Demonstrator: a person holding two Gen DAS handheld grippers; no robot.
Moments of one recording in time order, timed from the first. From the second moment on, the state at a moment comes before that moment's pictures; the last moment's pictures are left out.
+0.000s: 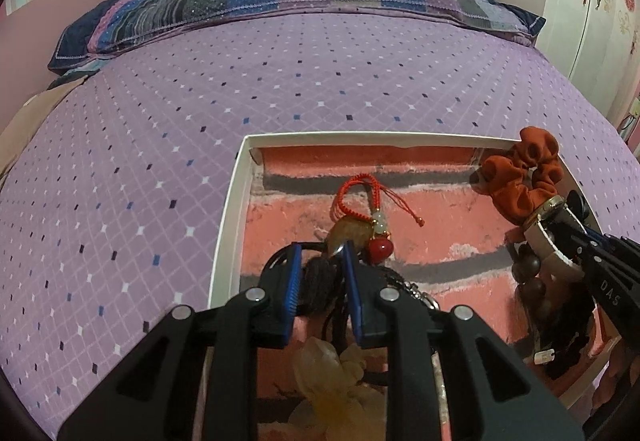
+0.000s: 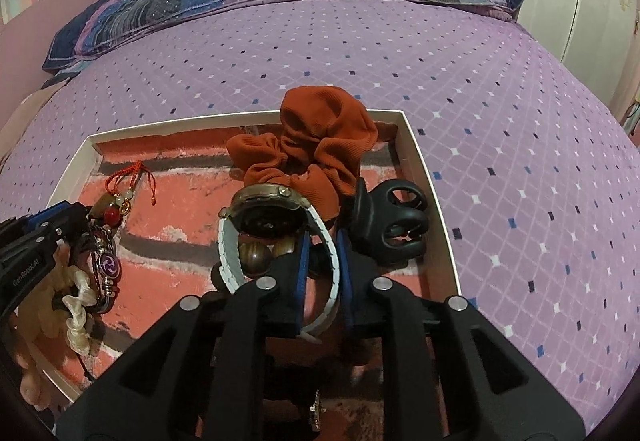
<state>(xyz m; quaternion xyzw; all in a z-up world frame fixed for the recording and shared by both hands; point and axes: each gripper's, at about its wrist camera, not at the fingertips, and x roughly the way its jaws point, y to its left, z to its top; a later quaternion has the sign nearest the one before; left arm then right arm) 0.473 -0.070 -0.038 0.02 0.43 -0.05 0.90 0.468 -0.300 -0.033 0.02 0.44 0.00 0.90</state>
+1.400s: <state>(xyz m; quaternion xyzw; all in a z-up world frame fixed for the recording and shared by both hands) 0.114 -0.012 0.070 0.01 0.30 0.00 0.95 0.116 -0.268 0.086 0.00 0.29 0.01 0.96</state>
